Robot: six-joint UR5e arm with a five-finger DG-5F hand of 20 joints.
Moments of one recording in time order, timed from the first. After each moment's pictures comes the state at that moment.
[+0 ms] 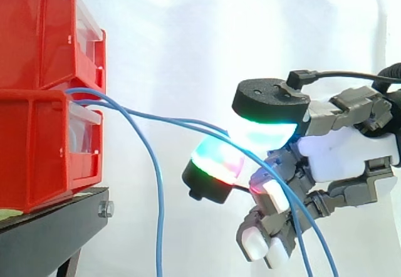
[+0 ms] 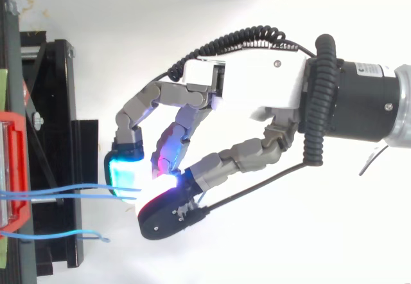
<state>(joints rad) 0.15 -2.30 -1.08 -3.10 -1.32 -0.14</state>
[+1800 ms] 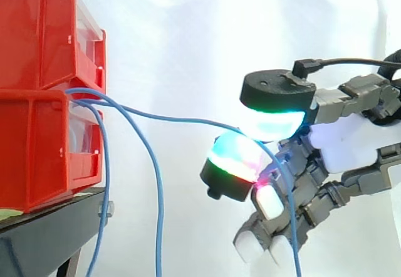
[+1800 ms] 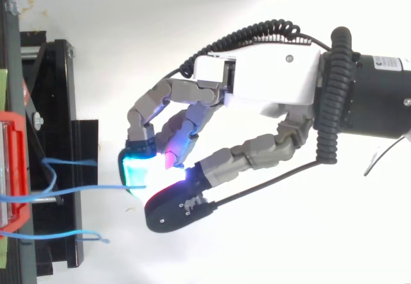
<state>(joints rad) 0.15 -2.28 -1.04 -3.23 -1.33 -0.14</state>
